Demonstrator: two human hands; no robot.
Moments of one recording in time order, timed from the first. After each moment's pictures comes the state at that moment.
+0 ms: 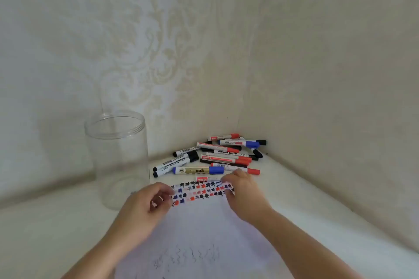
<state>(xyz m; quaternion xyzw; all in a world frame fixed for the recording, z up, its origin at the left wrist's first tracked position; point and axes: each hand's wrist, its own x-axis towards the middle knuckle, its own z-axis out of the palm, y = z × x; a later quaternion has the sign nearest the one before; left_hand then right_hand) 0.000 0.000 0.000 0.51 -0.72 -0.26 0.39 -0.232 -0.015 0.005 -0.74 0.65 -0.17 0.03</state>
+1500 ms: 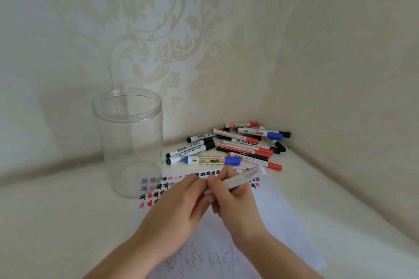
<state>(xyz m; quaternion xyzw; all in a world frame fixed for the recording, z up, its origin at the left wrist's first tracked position) -0.024 0.003 0.004 0.41 -0.83 -0.16 0.35 -0.155 0.009 0.021 -0.50 0.47 -0.54 0.48</state>
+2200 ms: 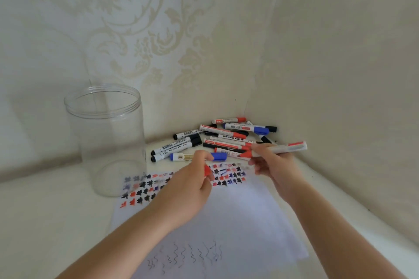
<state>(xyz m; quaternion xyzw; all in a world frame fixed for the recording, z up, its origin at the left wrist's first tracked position) -0.067 -0.022 0.021 0.46 -0.80 -0.25 0.28 -0.263 -0.037 0.041 -0.43 0.58 -0.54 0.44</state>
